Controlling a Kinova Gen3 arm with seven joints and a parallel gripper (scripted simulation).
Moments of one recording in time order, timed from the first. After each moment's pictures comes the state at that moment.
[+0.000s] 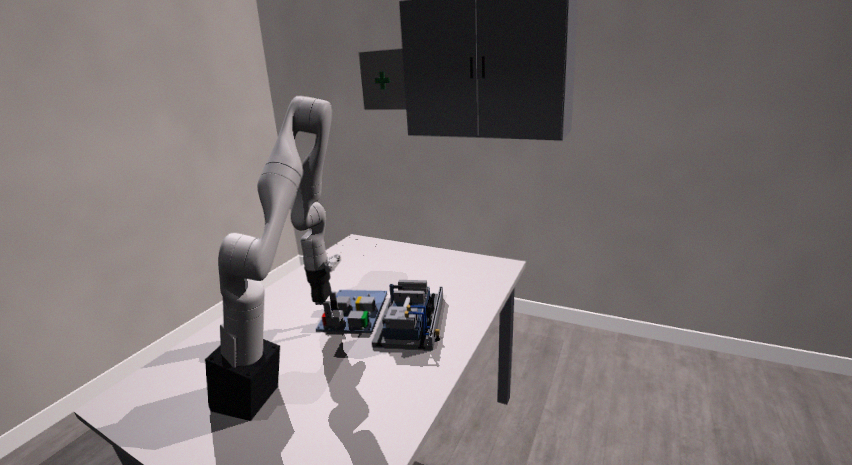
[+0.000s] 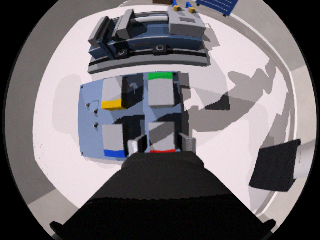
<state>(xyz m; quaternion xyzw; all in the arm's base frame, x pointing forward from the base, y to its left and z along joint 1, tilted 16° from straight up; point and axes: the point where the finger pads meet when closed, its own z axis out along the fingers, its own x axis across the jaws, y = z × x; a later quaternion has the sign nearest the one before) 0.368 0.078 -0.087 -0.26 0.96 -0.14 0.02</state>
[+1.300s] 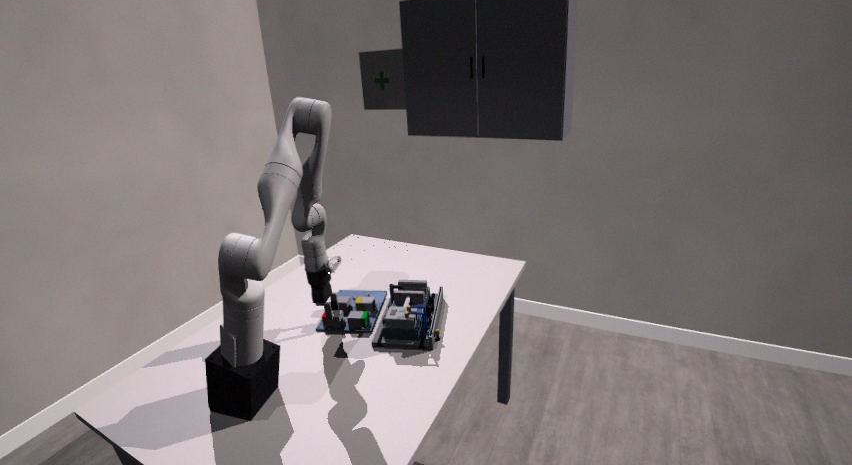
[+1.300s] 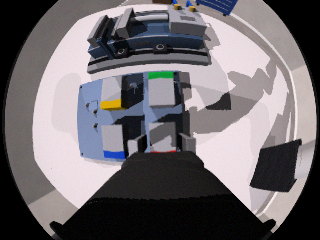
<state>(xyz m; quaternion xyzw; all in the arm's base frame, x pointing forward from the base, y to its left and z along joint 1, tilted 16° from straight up) 0.370 0.077 -0.091 -0.26 0.96 -0.14 0.02</state>
